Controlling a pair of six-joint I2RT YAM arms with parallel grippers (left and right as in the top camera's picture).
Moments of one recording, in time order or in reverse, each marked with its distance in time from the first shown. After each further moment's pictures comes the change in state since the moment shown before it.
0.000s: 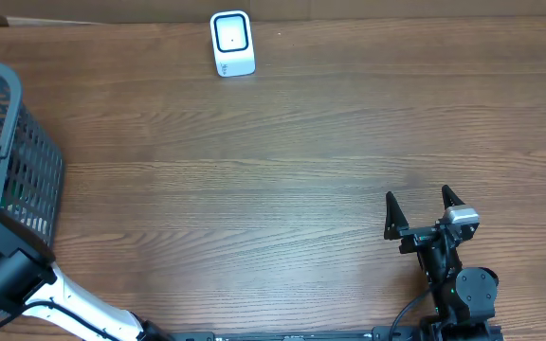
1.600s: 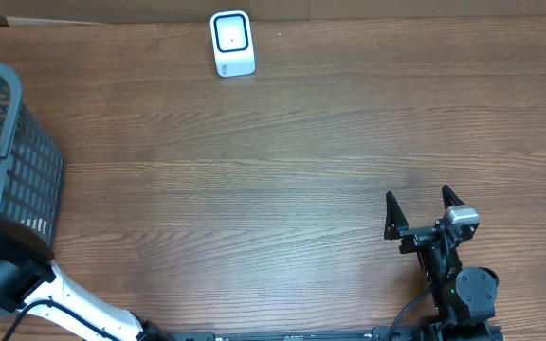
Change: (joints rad) left arm 0.000 0.013 0.558 -0.358 0.100 -0.003; right arm 0.000 0.000 0.000 0.000 0.000 0.000
